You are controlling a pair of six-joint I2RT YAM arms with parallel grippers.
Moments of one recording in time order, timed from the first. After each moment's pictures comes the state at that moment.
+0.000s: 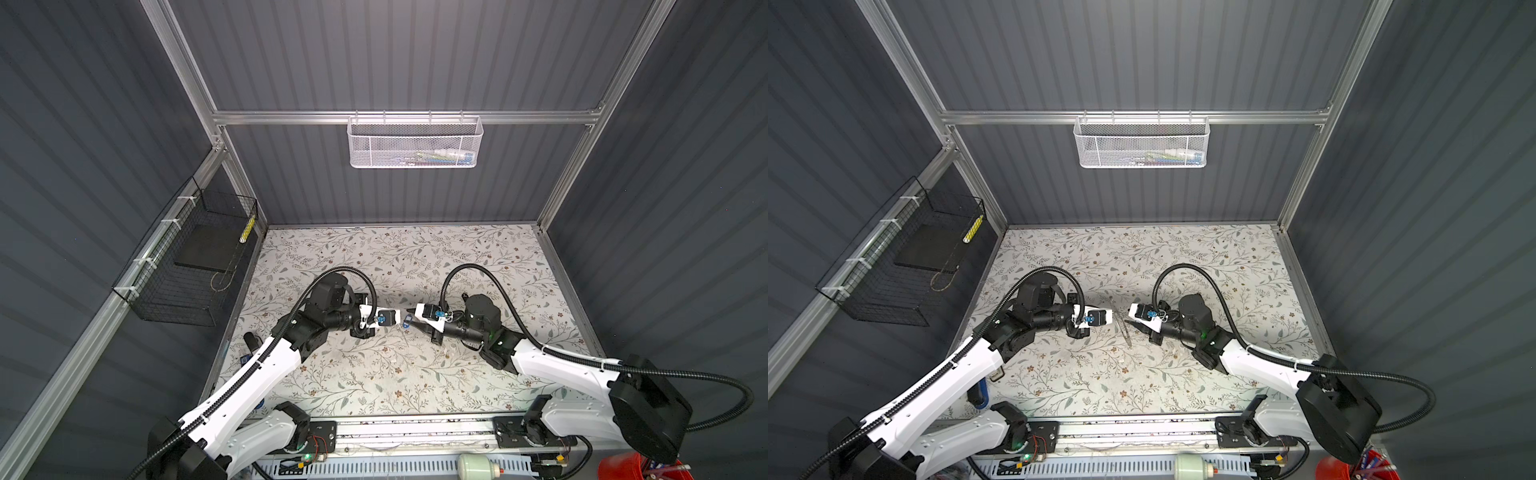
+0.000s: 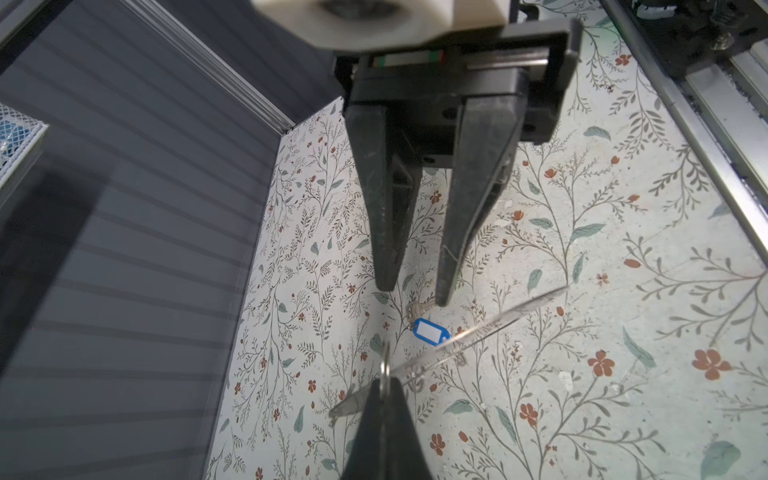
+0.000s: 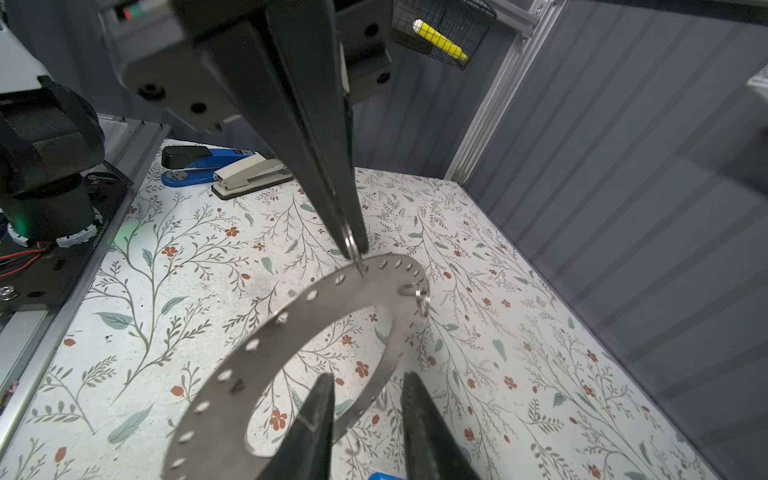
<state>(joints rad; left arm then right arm) -0.58 1.04 0.87 -0.41 0.52 1.08 0.76 1.25 0.55 0.52 -0.46 -0.44</state>
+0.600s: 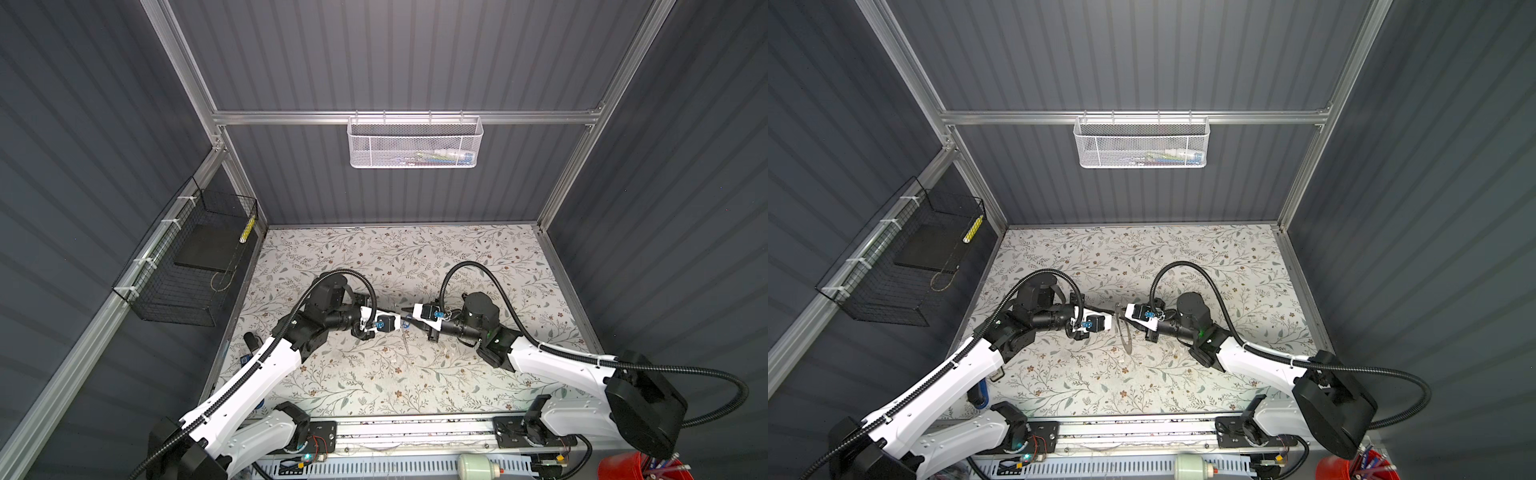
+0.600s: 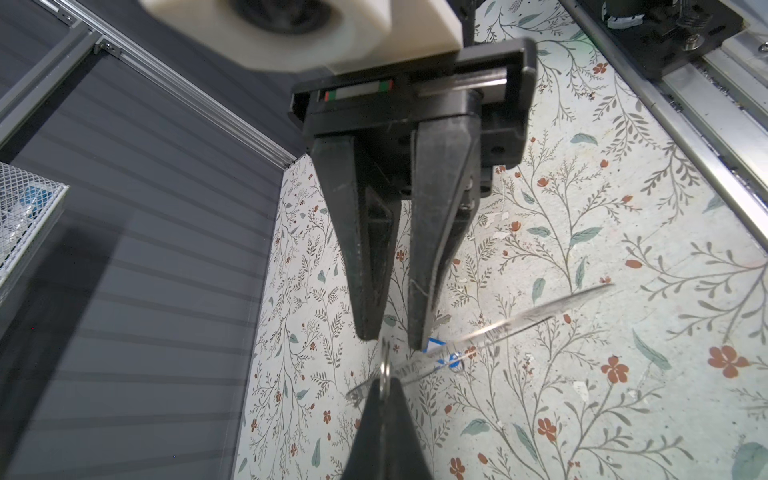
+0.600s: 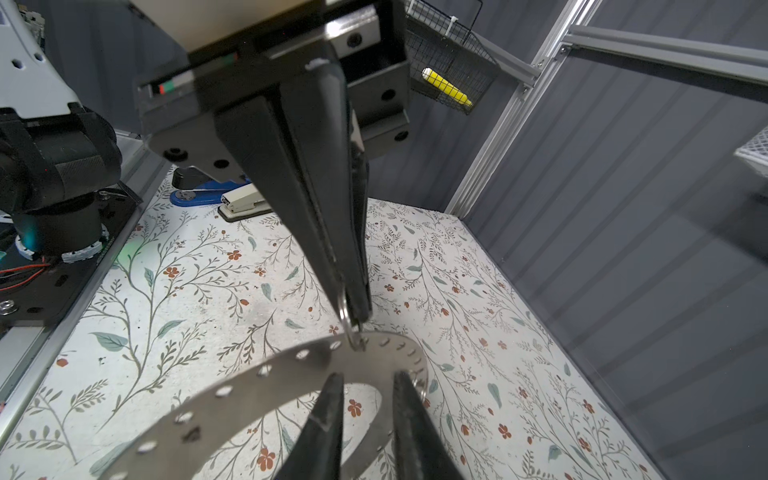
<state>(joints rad) -0.58 1.04 0.86 -0.38 0.59 1.13 0.78 1.28 0.58 0.57 -0.49 -0.45</state>
